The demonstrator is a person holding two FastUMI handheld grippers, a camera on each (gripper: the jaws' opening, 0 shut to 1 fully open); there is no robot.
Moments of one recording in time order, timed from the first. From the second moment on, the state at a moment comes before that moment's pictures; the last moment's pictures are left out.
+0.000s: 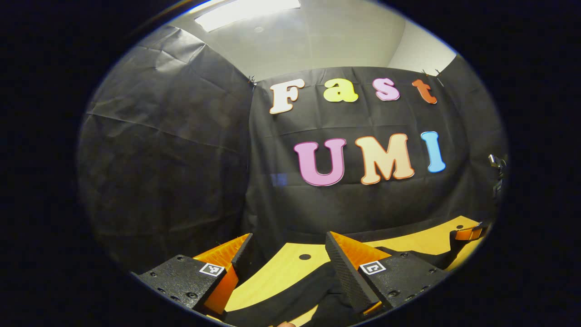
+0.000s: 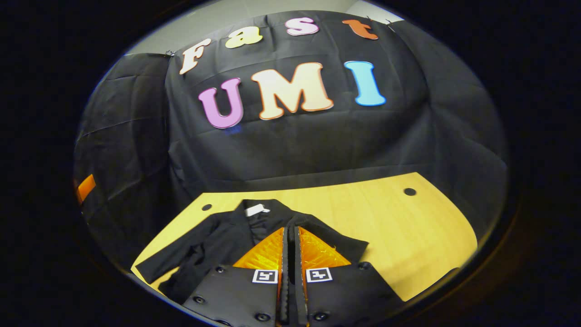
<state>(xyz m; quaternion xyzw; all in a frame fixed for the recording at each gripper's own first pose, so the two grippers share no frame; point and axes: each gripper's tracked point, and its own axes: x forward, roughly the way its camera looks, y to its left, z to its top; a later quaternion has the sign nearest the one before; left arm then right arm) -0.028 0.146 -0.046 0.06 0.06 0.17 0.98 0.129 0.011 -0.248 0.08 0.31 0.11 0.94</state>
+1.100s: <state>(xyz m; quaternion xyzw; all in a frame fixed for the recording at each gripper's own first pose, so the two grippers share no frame) -0.061 0.292 -0.167 0.03 0.20 0.24 0.95 0.183 0.250 -0.298 0.01 0.31 0.20 0.93</state>
